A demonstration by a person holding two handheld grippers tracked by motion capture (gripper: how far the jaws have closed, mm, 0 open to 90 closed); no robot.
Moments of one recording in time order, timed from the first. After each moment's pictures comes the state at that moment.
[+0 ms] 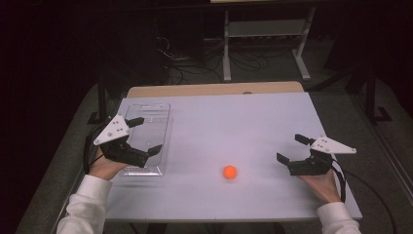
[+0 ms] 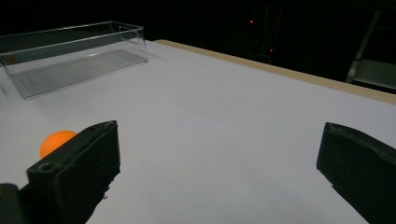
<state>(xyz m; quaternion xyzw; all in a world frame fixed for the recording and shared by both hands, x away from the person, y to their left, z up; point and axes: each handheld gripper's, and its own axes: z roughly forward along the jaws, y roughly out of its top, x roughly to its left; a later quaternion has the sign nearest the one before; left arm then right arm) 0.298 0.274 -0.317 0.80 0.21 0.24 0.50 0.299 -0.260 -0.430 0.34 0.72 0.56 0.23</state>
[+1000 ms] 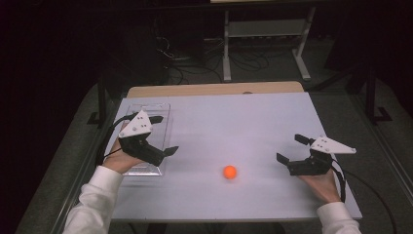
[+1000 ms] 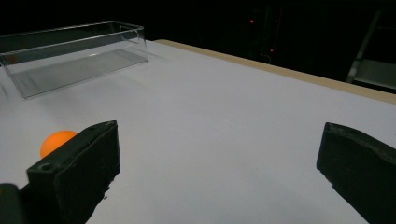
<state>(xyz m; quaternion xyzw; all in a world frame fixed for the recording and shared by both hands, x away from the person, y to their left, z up) 0.310 0.231 -0.309 0.85 0.16 0.22 0.46 0.299 -0.259 -0.430 0.34 0.72 0.56 0.23</state>
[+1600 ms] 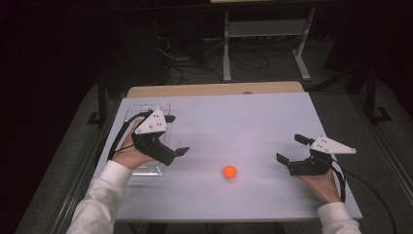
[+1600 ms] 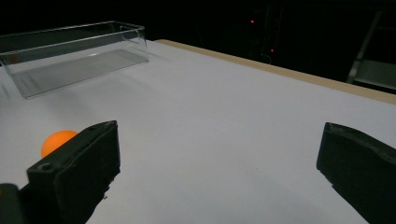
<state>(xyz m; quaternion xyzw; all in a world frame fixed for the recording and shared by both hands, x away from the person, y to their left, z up) 0.316 0.202 -0.306 0.87 0.14 0.20 0.44 0.298 -0.259 -0.430 0.34 0.72 0.56 0.23</state>
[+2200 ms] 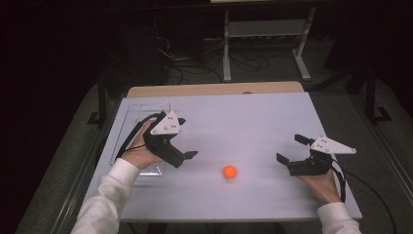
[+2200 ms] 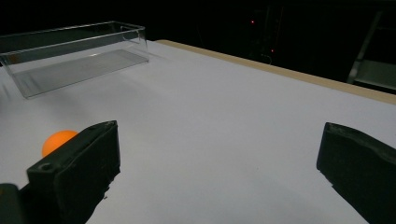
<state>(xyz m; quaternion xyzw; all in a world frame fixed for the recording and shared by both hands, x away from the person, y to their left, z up) 0.319 0.178 -0.312 0.89 0.11 0.18 0.41 0.298 -0.259 -0.430 0.34 0.72 0.56 0.23</state>
